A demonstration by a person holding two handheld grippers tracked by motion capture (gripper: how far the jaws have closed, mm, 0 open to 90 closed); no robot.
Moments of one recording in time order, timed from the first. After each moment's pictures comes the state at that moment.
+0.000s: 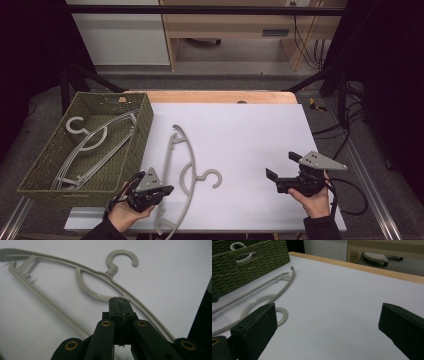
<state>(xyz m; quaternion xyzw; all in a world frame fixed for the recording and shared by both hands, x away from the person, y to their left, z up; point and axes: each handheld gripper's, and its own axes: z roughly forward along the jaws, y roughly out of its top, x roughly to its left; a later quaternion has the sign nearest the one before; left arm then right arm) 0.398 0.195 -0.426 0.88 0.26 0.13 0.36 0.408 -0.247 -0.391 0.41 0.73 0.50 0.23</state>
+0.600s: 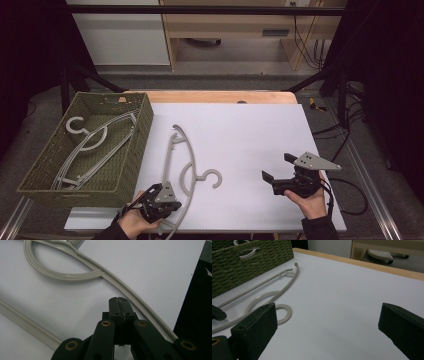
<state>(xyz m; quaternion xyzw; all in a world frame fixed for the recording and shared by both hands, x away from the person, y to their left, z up) 0.390 0.169 -0.458 0.93 0.21 0.08 0.29 0.408 -0.239 -0.394 0.40 0.74 0.50 0.22</state>
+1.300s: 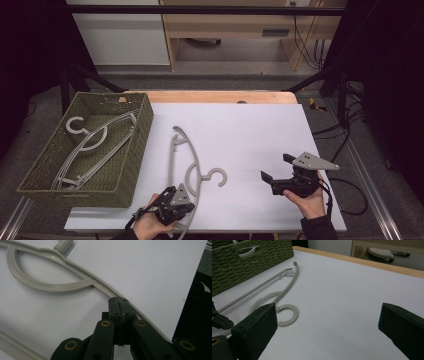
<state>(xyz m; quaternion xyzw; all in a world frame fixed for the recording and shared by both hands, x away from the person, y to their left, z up) 0.385 0.129 -0.465 0.92 0.22 0.09 0.30 0.409 -0.237 -0.397 0.40 0.74 0.49 0.22</state>
